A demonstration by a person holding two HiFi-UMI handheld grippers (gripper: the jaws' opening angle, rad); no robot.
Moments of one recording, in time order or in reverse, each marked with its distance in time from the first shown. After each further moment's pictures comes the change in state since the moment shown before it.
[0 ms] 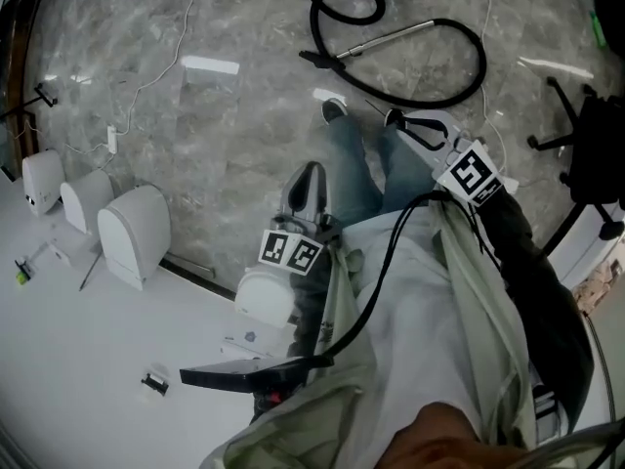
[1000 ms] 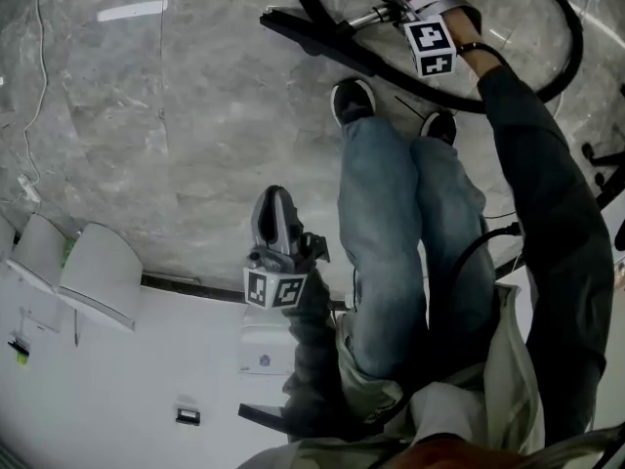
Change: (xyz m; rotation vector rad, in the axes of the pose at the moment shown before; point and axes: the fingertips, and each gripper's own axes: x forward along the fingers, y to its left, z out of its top) left arm 0.162 0.454 -0.268 -0.159 0.098 0.228; right arm 0.509 -0.265 -0.573 -0.790 0.821 0.301
